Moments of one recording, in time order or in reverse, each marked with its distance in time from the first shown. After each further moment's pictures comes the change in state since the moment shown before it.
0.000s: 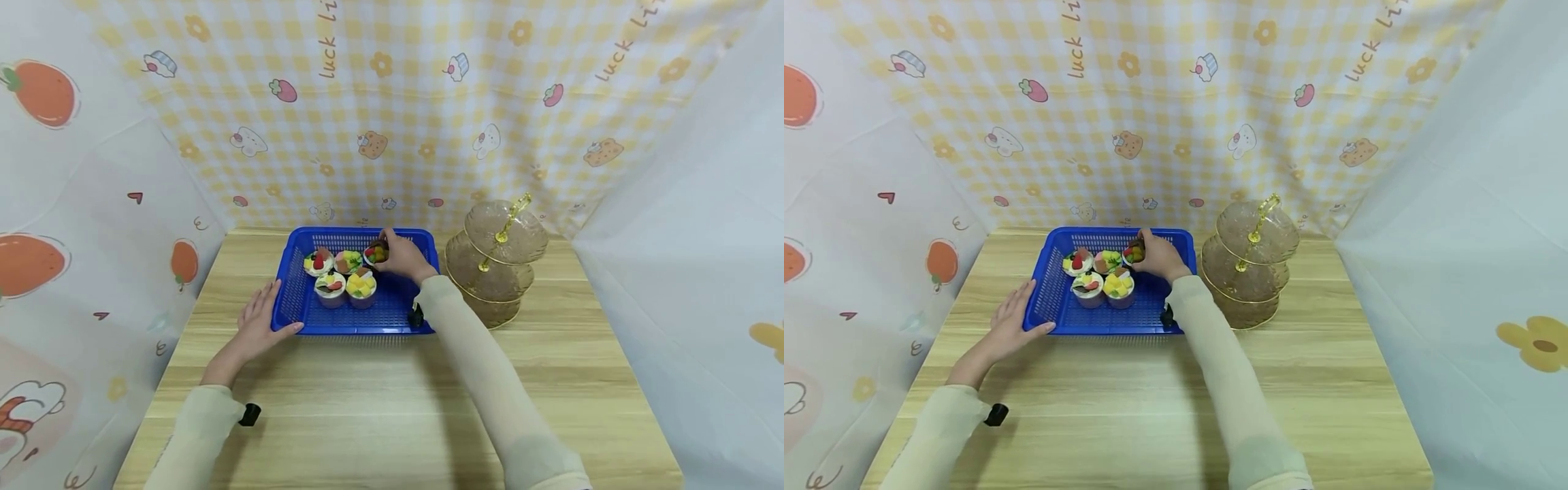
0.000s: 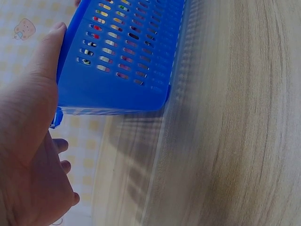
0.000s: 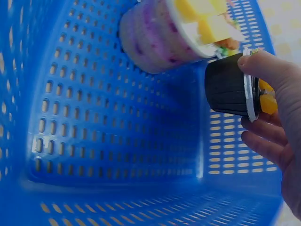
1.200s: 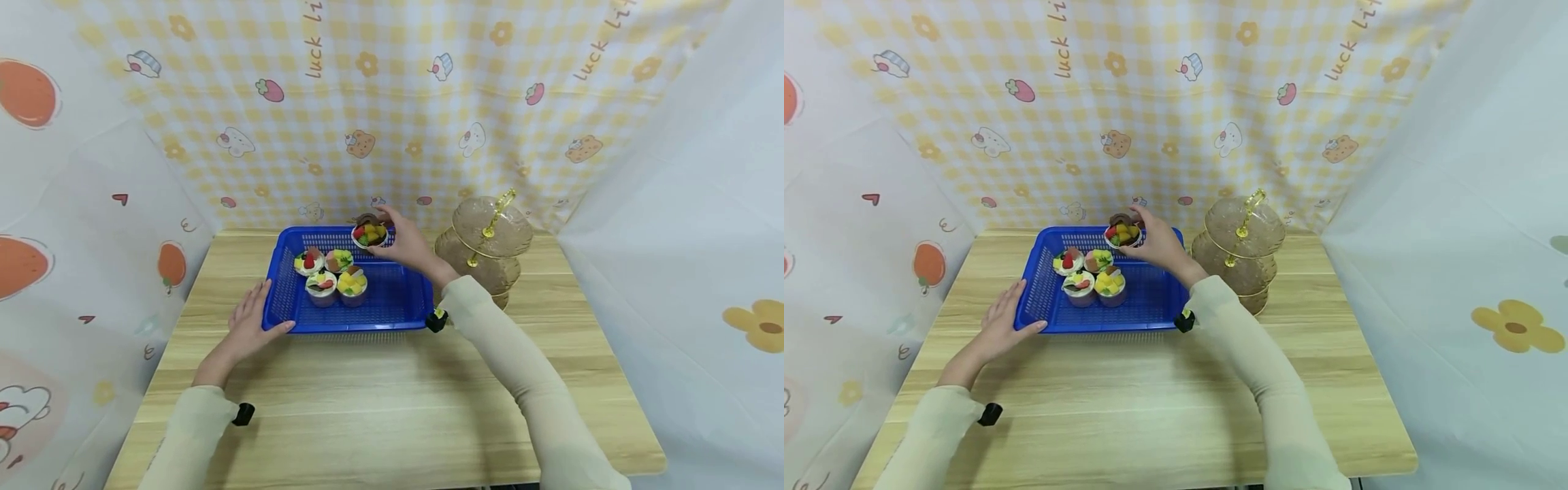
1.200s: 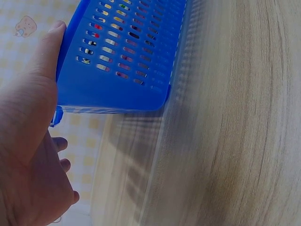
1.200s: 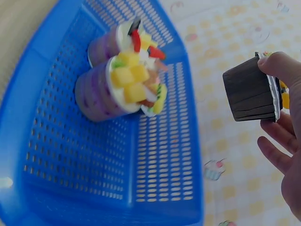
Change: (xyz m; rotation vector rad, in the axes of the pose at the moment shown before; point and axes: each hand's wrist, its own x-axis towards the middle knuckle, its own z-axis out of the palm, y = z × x) left_hand 0.000 0.002 -0.001 -0.020 -0.011 -0.007; right_hand -0.049 -0.041 -0.069 0.172 0.170 -0.177
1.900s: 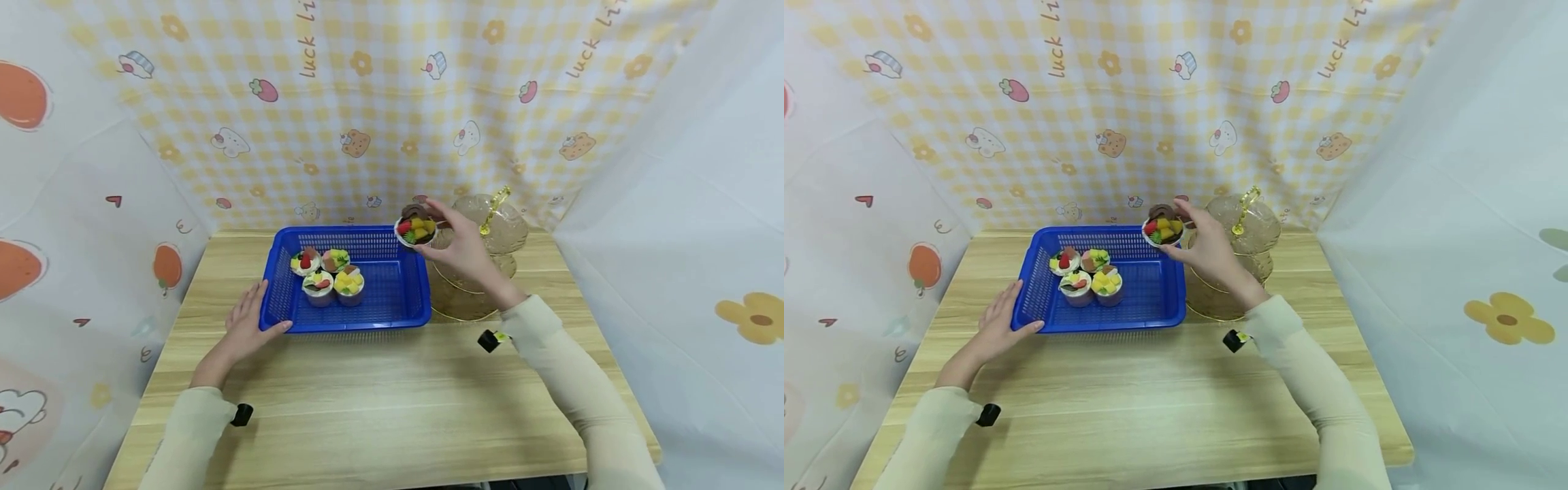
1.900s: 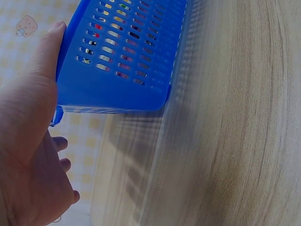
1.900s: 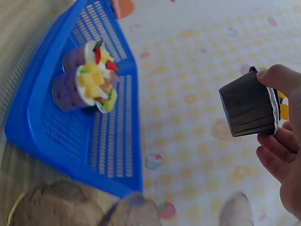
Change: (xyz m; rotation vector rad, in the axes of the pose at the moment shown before) left_hand 0.001 0.001 0.000 0.001 -0.005 0.001; right_hand -0.076 -0.022 -0.086 -0.022 0.223 -0.092
